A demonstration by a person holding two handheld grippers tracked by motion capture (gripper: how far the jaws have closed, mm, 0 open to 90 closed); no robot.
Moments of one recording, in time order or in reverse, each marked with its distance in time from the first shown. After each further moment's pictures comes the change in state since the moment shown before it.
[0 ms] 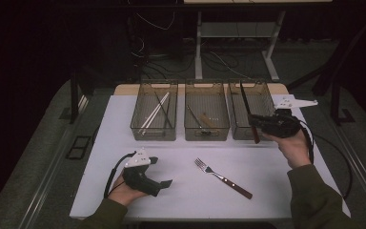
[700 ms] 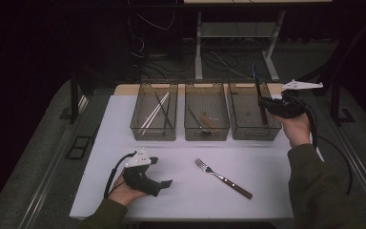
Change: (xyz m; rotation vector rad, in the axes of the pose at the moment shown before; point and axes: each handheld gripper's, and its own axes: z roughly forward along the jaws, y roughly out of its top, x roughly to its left) left arm -0.001 0.000 0.001 -0.003 0.001 -0.007; right arm -0.049 0.026 0.010 -0.015 -0.176 0.058
